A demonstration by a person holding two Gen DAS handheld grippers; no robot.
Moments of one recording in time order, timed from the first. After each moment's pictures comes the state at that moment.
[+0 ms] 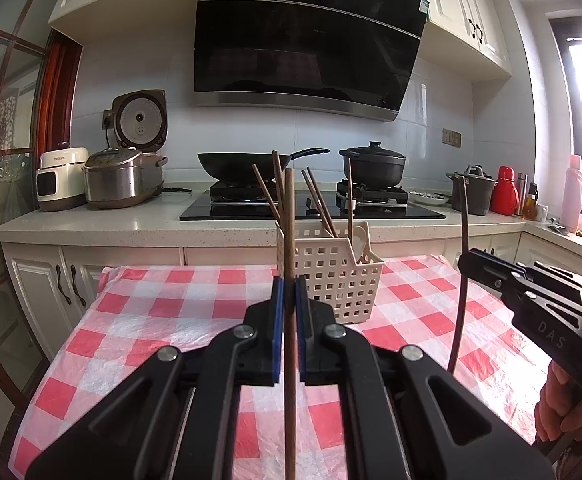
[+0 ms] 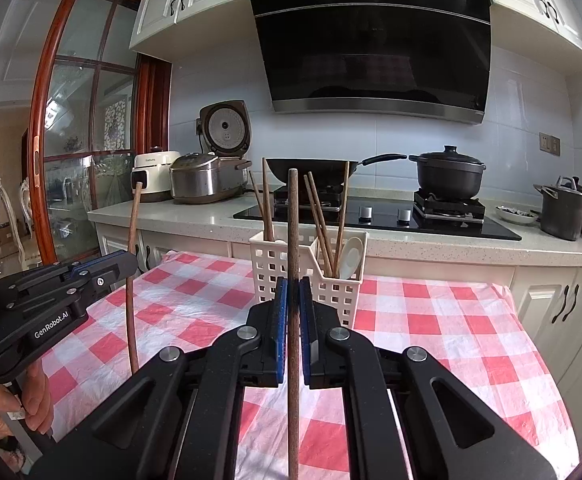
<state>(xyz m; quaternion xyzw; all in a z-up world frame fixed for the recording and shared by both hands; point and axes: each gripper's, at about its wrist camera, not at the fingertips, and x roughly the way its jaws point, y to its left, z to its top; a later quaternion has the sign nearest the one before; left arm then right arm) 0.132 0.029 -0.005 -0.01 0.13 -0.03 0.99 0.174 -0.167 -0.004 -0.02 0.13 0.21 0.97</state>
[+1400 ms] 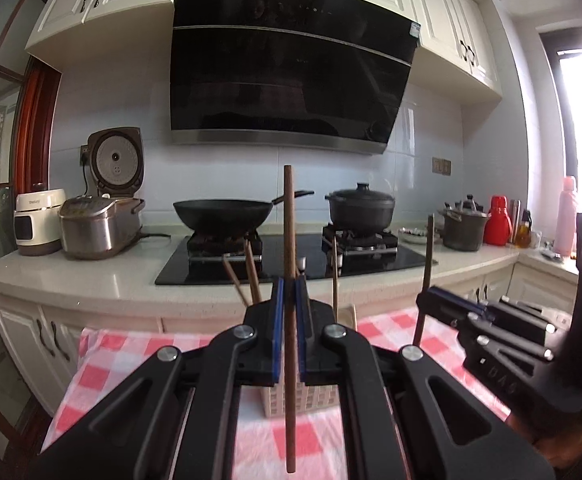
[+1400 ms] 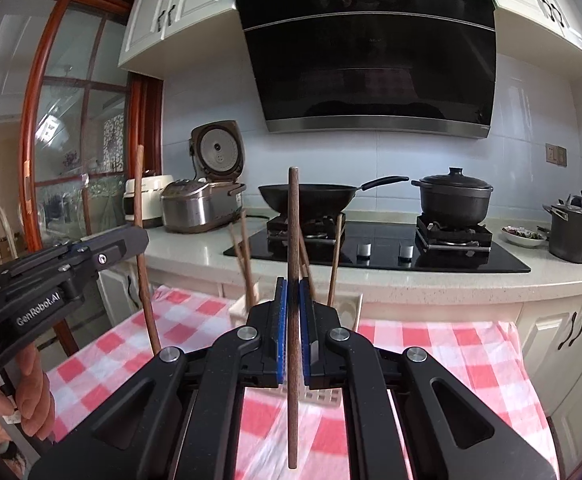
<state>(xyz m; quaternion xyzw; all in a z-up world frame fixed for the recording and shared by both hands) 0.215 0.016 0.082 -0.01 0.08 -0.06 0.99 0.259 -0.166 0.059 0.00 0.11 0.21 0.97</state>
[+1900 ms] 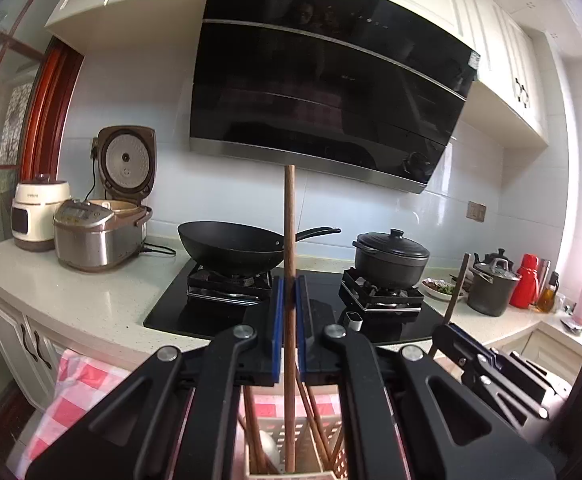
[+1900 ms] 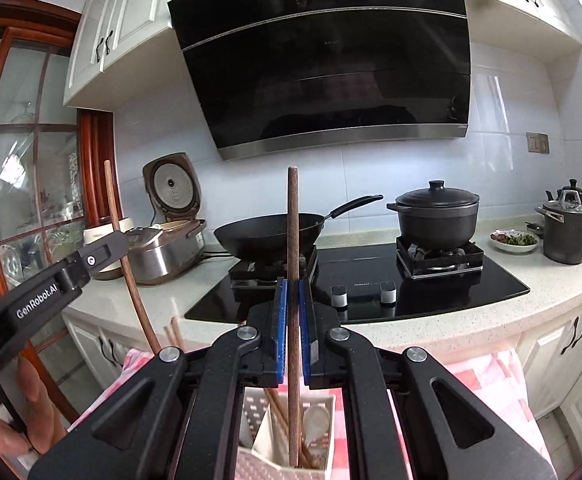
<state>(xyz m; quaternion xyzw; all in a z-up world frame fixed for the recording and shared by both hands) 0.339 0.015 0.154 -0.08 0.08 -0.01 0.99 0.362 -0.162 0.114 0.05 0.11 0.16 0.98</state>
